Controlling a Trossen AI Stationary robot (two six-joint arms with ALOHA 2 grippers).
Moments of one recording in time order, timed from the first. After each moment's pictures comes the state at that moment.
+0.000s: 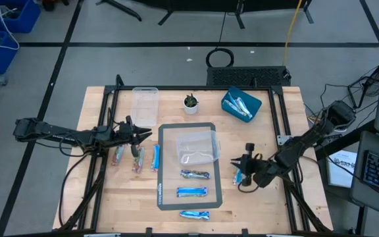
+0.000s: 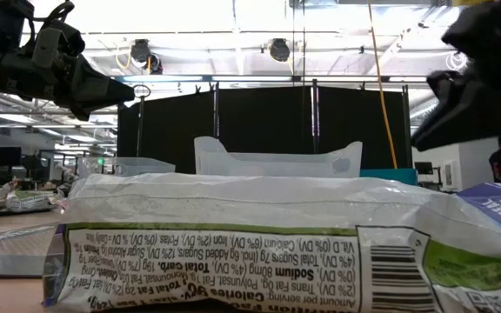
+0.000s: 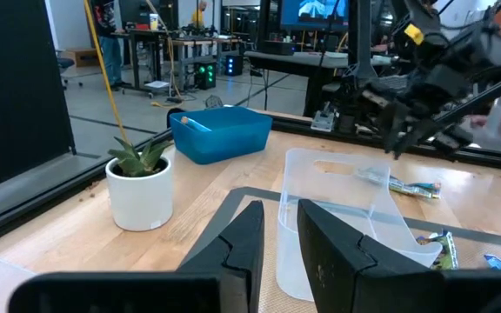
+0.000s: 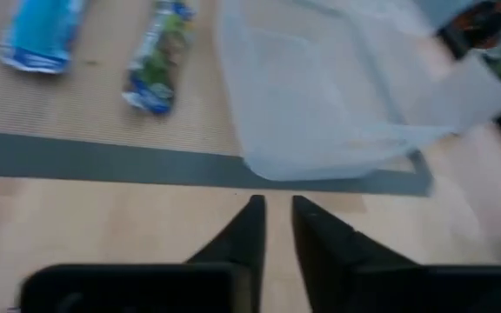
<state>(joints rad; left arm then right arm) -0.06 0.55 0.02 0.49 -0.32 -0.11 0.66 1.23 0.44 -0.09 0.76 0.28</state>
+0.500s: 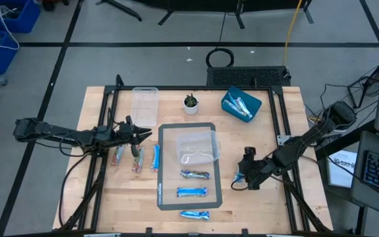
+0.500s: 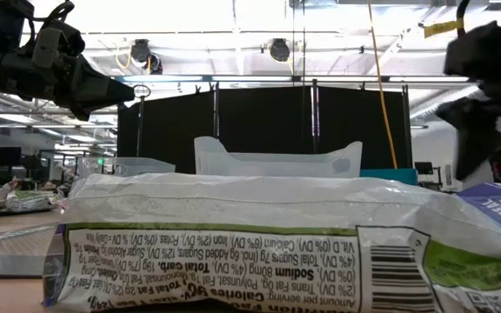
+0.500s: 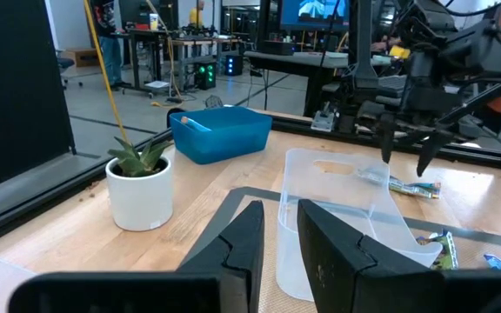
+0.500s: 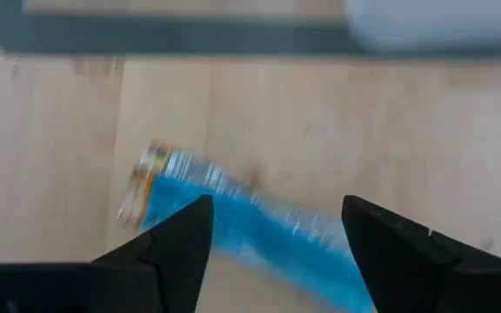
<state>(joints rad) -0.06 0.55 0.02 0.49 -0.32 -0.11 0.60 1.23 0.54 -0.43 0.33 0.50</state>
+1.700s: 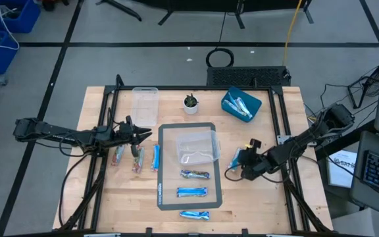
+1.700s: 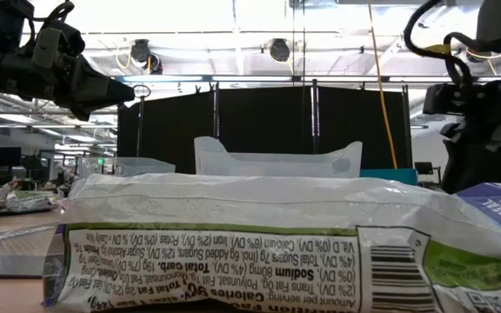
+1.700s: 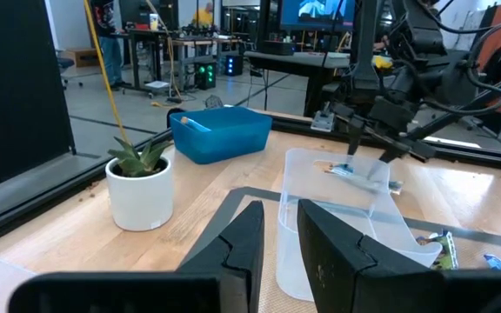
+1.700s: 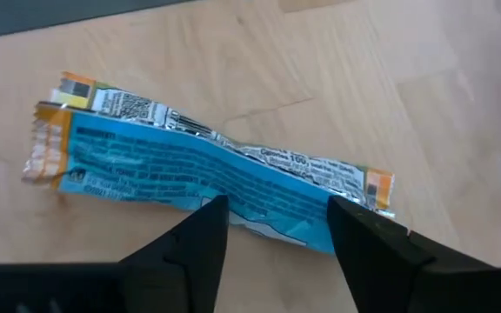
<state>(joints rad) -0.06 0.55 0.02 0.49 -0.32 -0.11 0.51 1.32 0.47 -0.45 0.52 0.72</state>
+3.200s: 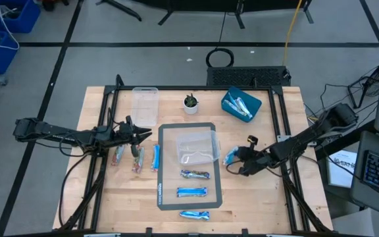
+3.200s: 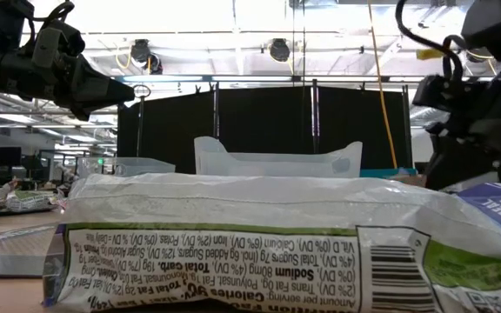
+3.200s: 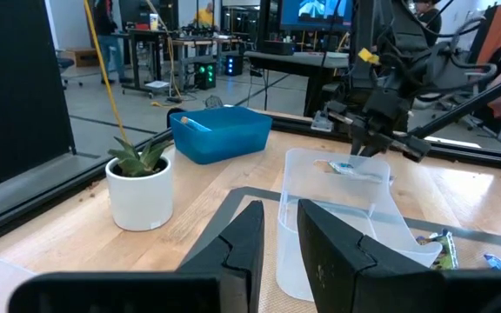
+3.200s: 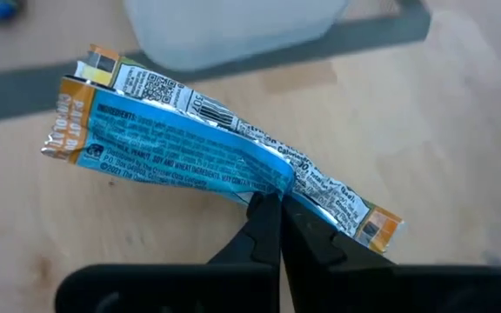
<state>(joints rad) -0.06 0.55 0.02 0.49 -0.32 -0.11 0.45 1.24 0.38 -0.21 0.59 0.55</state>
